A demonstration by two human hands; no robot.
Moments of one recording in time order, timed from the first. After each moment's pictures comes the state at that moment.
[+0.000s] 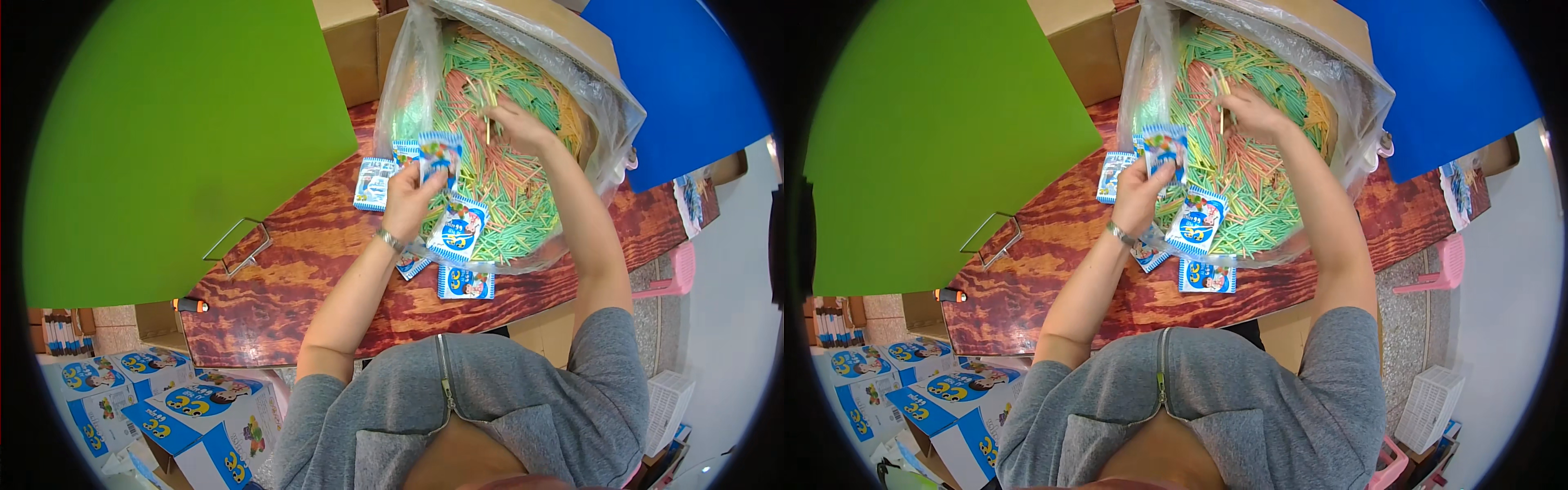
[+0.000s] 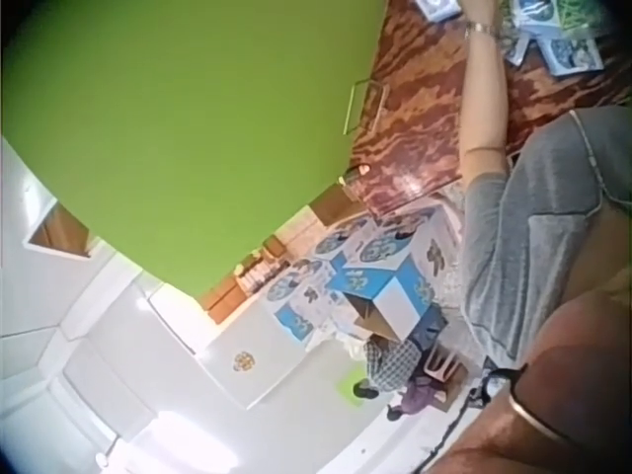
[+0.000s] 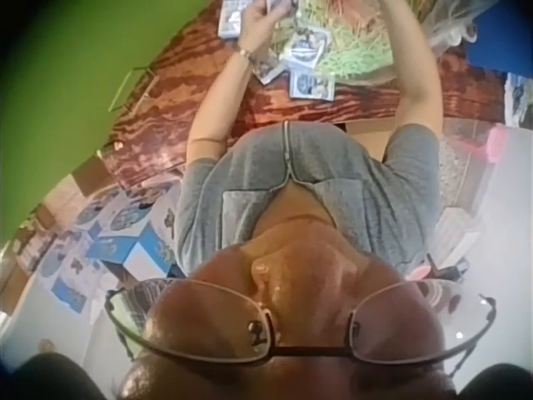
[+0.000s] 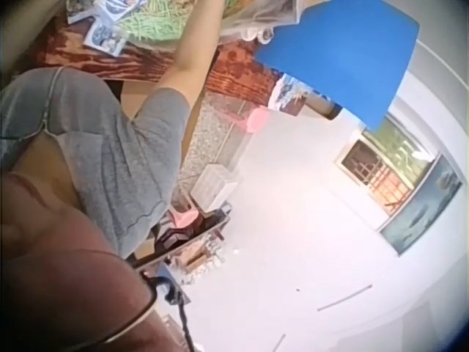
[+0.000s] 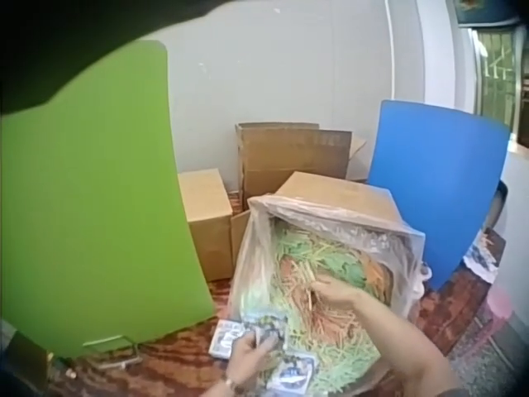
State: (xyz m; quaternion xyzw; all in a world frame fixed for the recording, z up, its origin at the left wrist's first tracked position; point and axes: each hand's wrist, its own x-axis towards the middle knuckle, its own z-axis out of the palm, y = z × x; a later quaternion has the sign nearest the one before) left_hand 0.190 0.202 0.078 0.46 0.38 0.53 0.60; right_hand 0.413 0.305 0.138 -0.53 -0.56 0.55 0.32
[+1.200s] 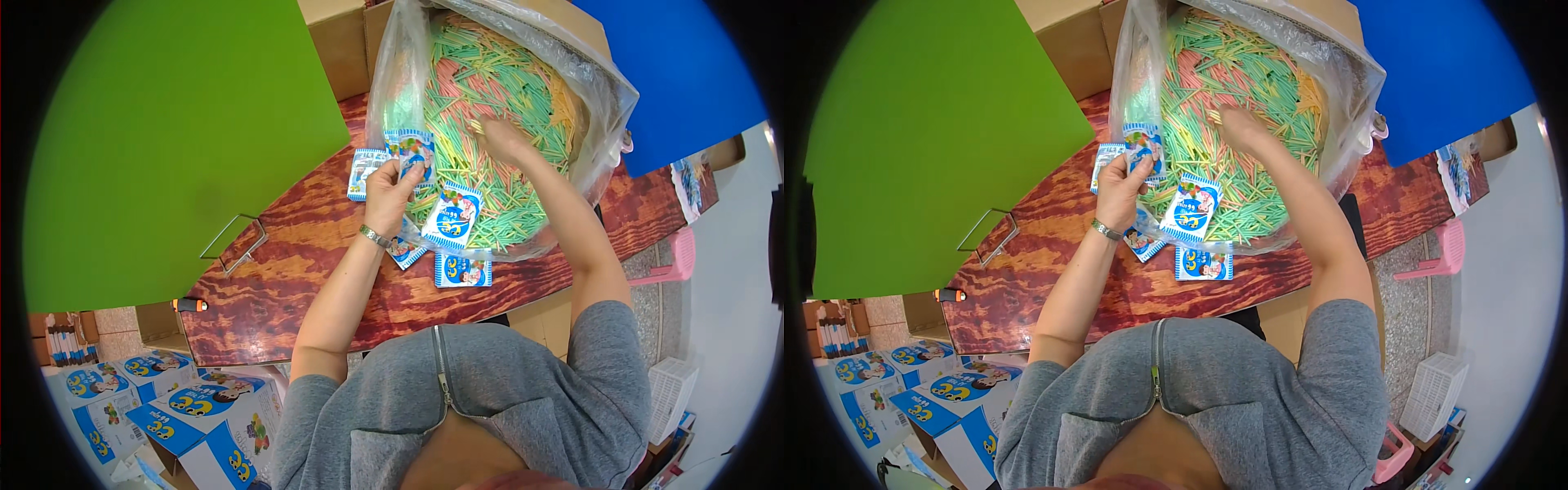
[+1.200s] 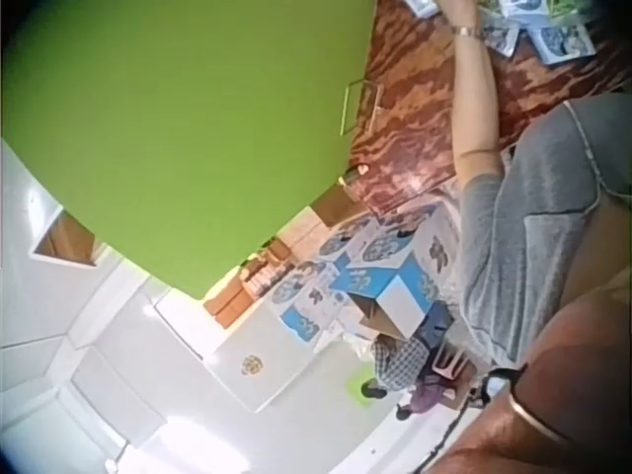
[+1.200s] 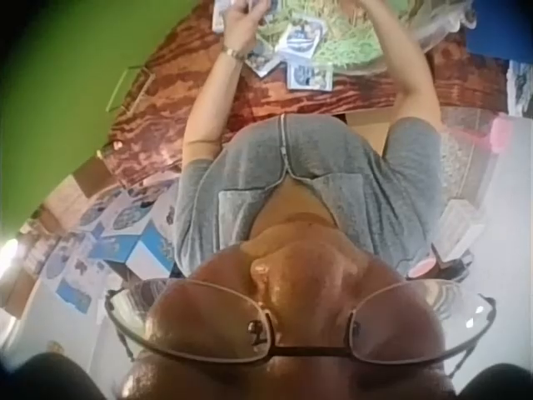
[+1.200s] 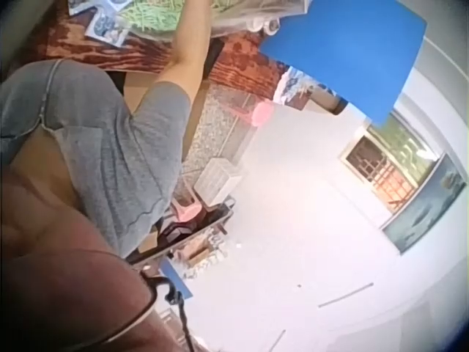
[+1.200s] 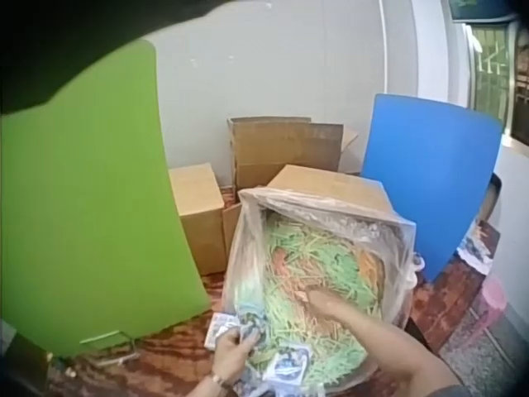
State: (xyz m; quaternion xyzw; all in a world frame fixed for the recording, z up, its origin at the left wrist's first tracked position) left_hand 0.167 0.192 0.068 0.41 0.41 0.55 0.60; right_hand 0.417 0.294 0.082 -0.61 -0.77 0.15 0.02
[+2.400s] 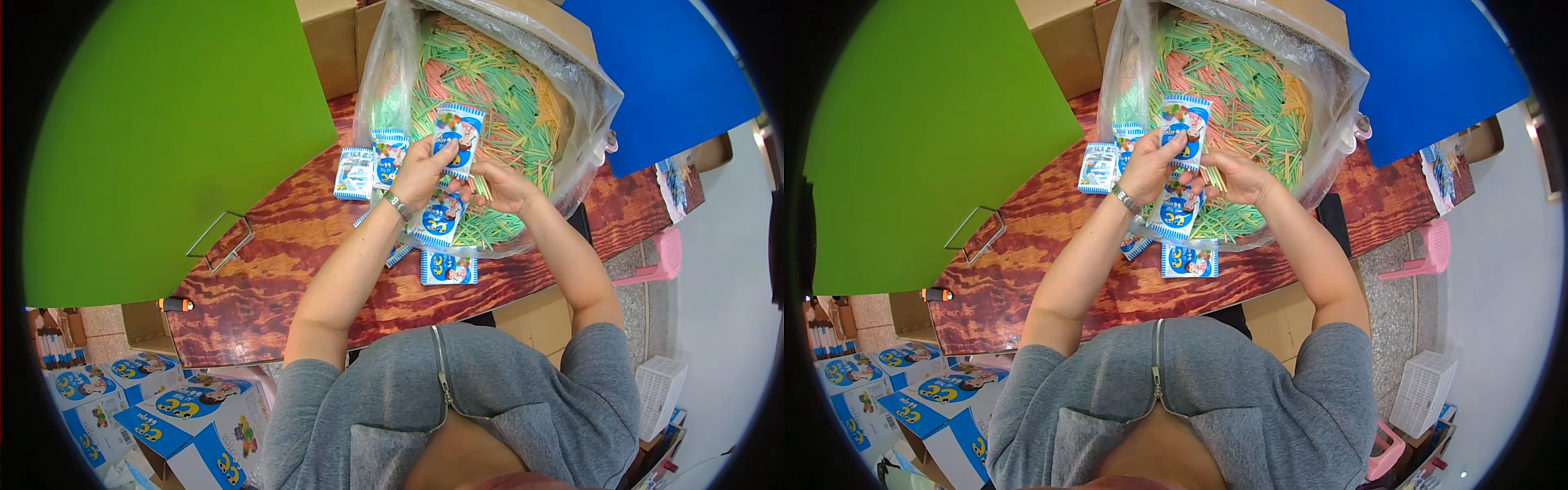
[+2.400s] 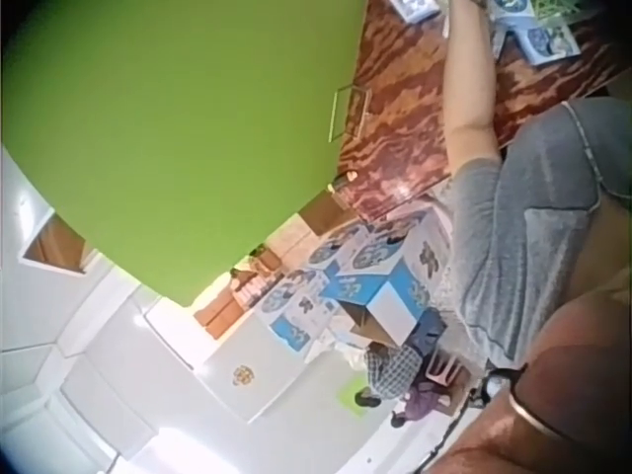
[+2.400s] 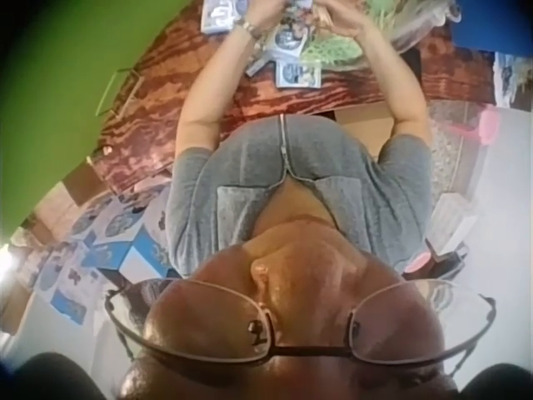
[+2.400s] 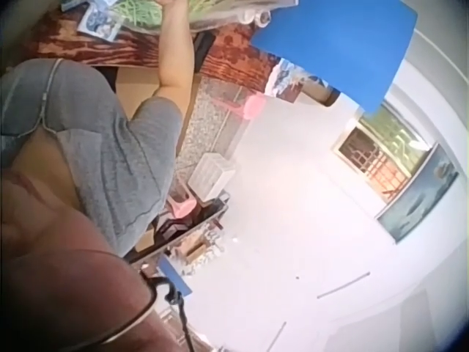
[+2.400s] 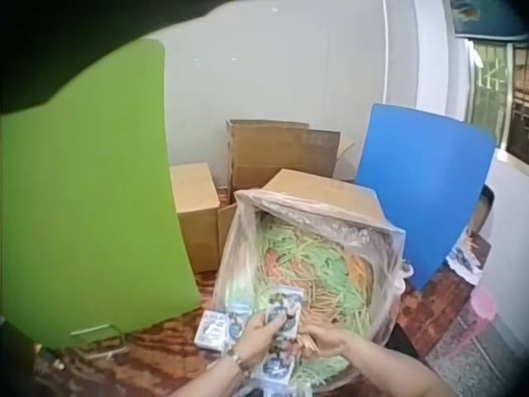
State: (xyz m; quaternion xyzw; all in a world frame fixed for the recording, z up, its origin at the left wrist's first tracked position) left_hand 0.222 0.216 0.095 0.40 0.27 0.46 0.75; right_hand 0.411 0.197 0.108 -0.37 -0.34 0.81 0.30
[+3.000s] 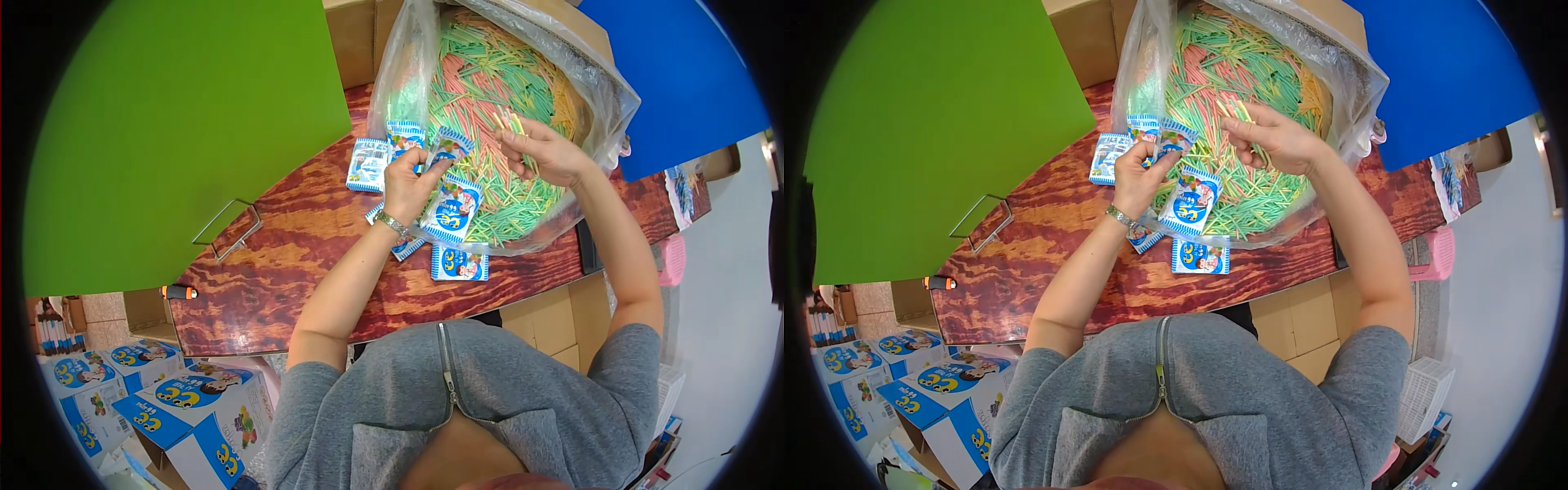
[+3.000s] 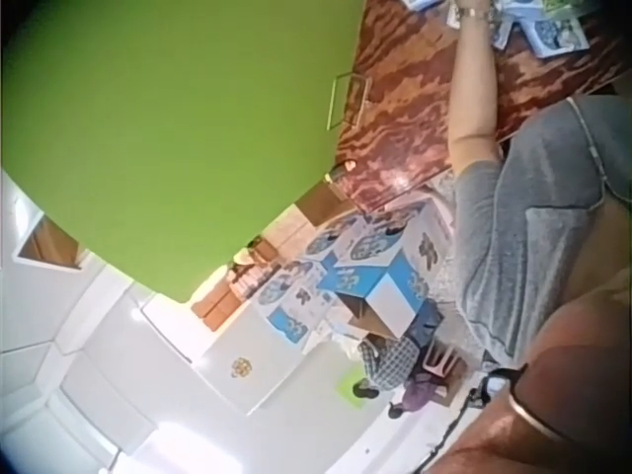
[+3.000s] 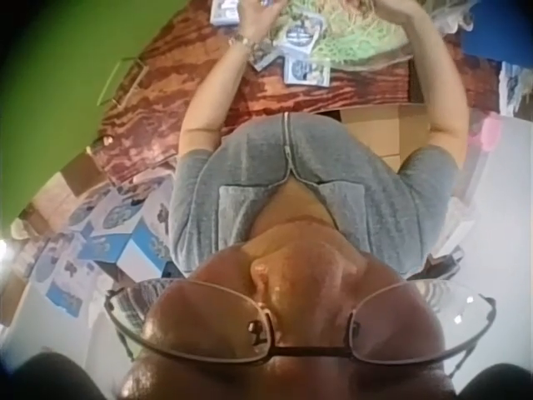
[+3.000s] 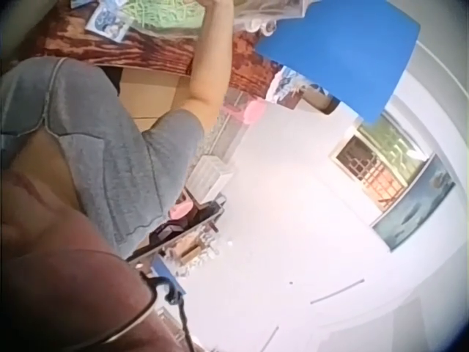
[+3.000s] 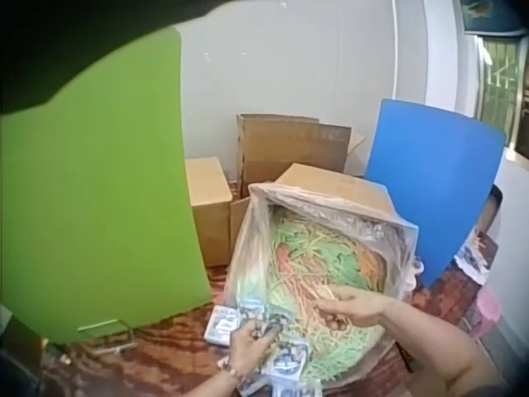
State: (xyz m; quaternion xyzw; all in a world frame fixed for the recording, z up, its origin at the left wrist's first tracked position) left_hand 0.189 0.191 0.067 0.57 0.47 0.53 0.42; right_hand 0.419 0.208 0.196 -0.48 -0.54 0.65 0.24
